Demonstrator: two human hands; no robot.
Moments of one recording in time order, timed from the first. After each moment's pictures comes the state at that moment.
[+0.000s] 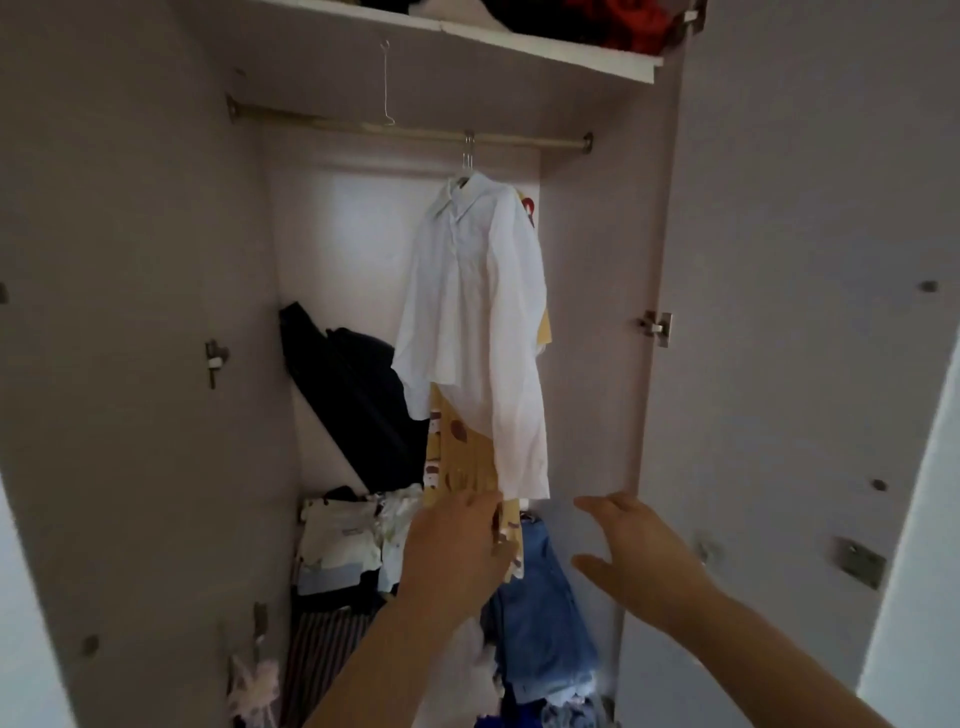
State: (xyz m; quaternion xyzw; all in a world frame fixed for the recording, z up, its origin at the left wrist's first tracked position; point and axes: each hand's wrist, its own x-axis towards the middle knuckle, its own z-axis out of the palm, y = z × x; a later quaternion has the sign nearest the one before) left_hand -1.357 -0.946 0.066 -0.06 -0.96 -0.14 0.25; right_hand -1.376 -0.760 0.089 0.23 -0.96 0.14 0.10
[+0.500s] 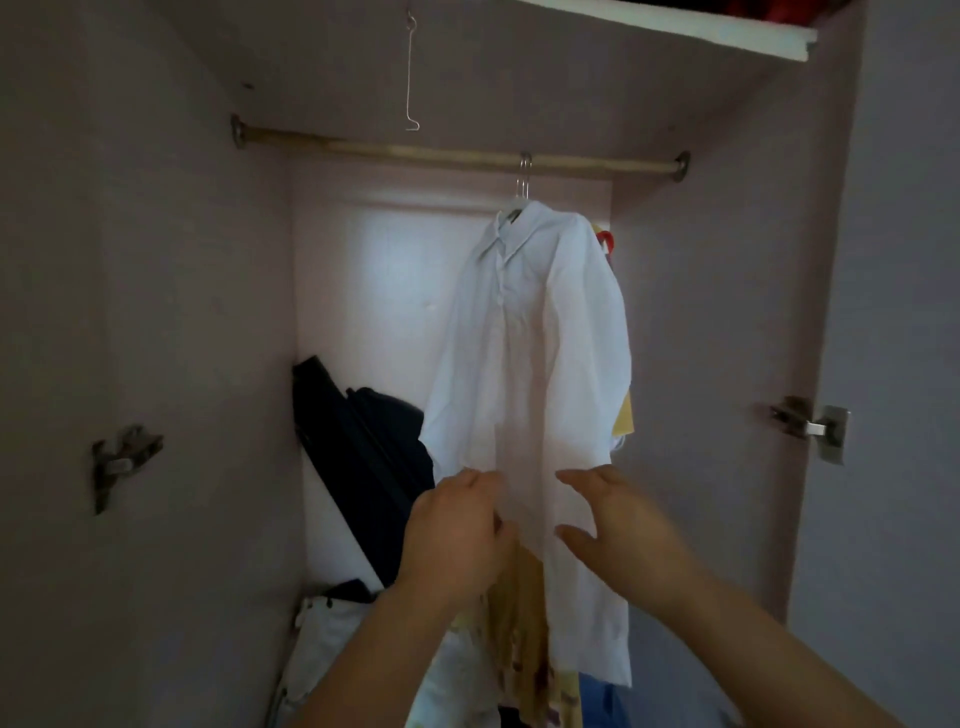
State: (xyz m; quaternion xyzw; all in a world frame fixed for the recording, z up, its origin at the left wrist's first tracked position) left_hand -1.595 -1.027 0.128 -0.01 -0.93 -0.14 0.34; right_hand -1.639 -0.864 0.147 0.32 -0.91 0.18 0.20
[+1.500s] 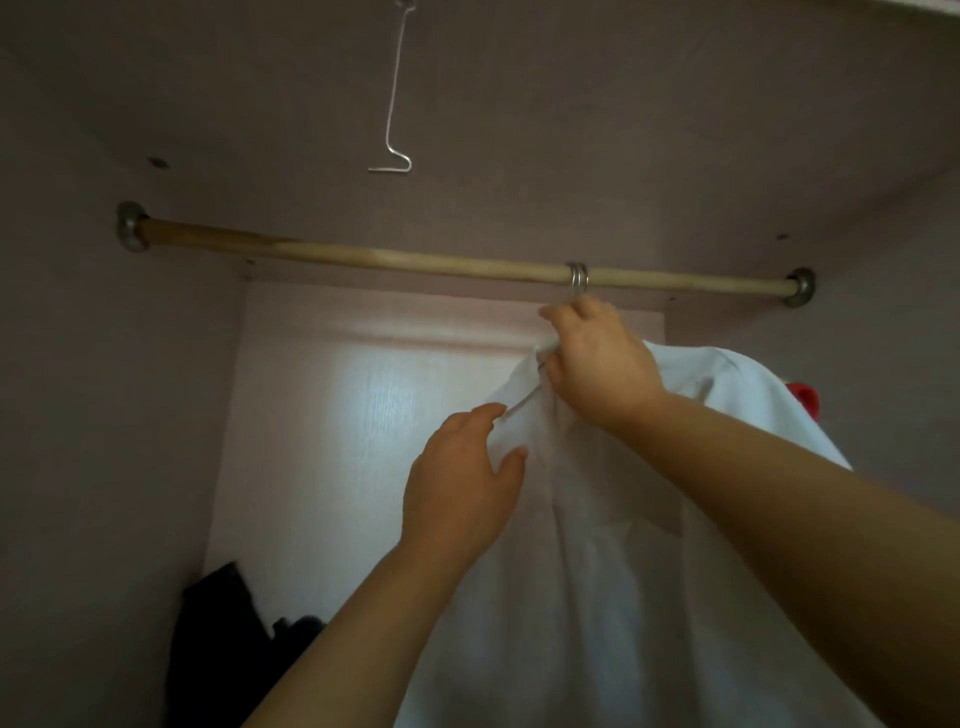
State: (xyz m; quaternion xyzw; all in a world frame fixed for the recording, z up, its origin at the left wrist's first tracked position) left_hand -1.886 -1.166 0.327 -0.03 -0.81 -0.22 0.54; right_hand -1.946 -1.043 0.423 0.30 -0.77 0.14 0.55
